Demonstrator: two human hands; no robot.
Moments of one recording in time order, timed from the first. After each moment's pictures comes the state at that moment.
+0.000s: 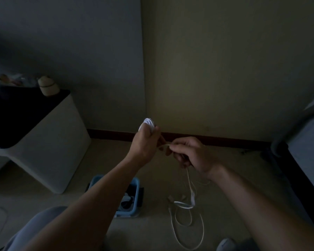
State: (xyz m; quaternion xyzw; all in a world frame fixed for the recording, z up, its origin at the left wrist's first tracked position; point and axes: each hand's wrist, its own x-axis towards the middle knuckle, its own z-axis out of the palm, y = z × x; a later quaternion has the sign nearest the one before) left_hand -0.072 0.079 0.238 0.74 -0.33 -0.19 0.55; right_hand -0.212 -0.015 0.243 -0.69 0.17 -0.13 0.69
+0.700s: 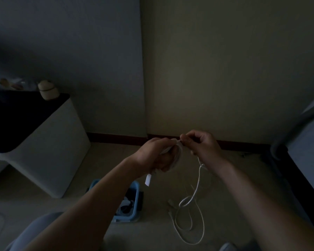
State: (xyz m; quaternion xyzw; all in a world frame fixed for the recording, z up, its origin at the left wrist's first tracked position) left_hand -0.088 0.089 0.261 0.54 -0.37 -0.55 0.52; right_hand -0.214 -0.042 0.242 -0.71 0.27 -0.28 0.59
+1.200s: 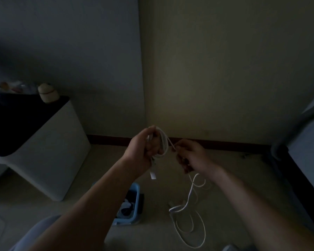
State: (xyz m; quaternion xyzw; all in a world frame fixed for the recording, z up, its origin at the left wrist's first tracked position) left_hand -0.070 0.083 0.251 0.43 -0.16 -0.51 0.72; right_hand -0.203 -0.032 0.222 -0.71 0.28 -0.18 0.63
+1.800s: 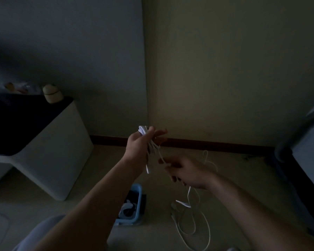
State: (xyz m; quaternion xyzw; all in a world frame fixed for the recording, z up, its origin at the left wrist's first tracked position) left_hand -0.070 0.090 0.260 0.52 -0.16 -0.38 0.75; right_hand -0.207 -0.005 0.228 -0.84 0.20 -0.02 0.51
